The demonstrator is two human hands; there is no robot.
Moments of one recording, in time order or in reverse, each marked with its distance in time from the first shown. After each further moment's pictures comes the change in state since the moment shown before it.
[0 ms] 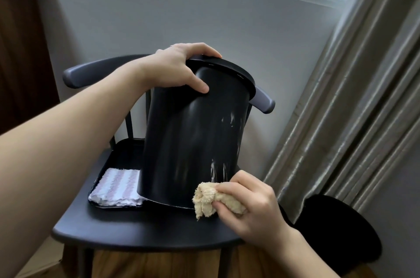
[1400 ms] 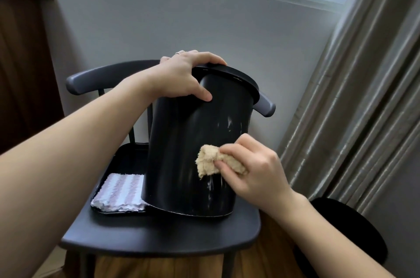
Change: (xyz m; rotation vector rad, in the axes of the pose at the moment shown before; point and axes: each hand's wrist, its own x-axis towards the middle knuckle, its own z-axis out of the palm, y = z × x) left_hand -0.010 0.015 0.007 0.118 0.096 0.044; right_hand 0.065 -0.003 -0.019 -0.154 0.030 0.009
